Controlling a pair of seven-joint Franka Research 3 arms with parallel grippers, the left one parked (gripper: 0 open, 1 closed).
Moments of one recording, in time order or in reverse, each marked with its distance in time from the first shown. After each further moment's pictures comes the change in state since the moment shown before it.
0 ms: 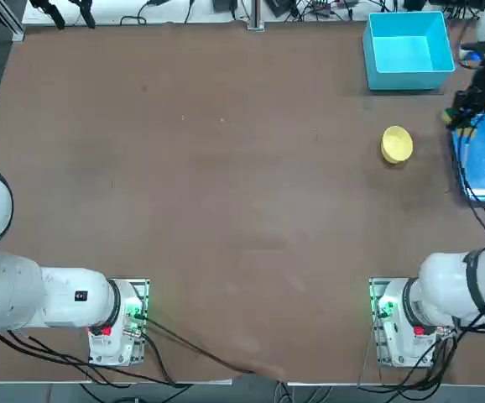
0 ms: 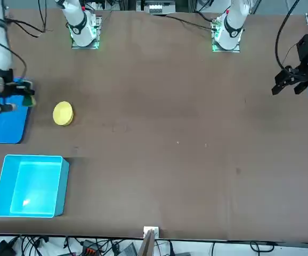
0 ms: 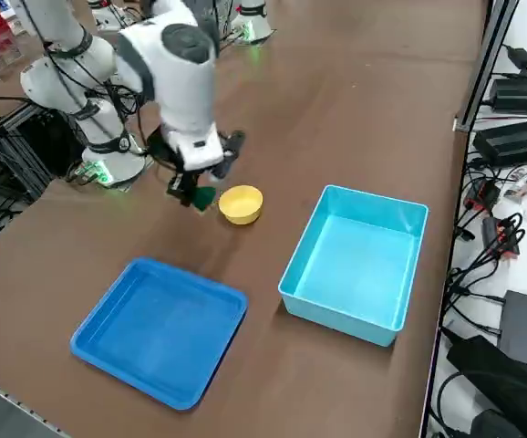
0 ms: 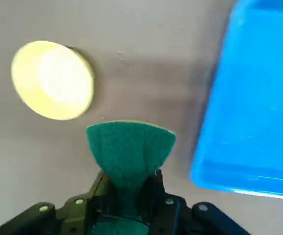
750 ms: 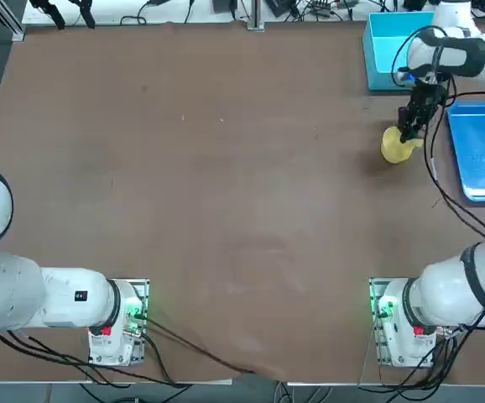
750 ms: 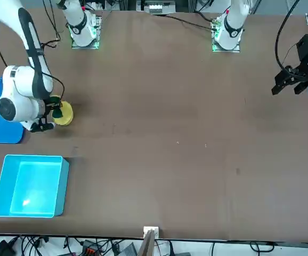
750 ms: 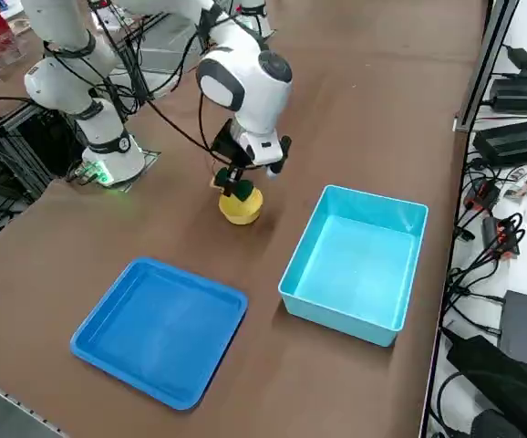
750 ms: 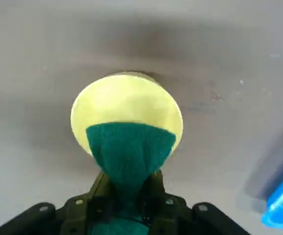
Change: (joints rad) arm 0.296 0.148 0.016 0.005 0.002 0.022 0.283
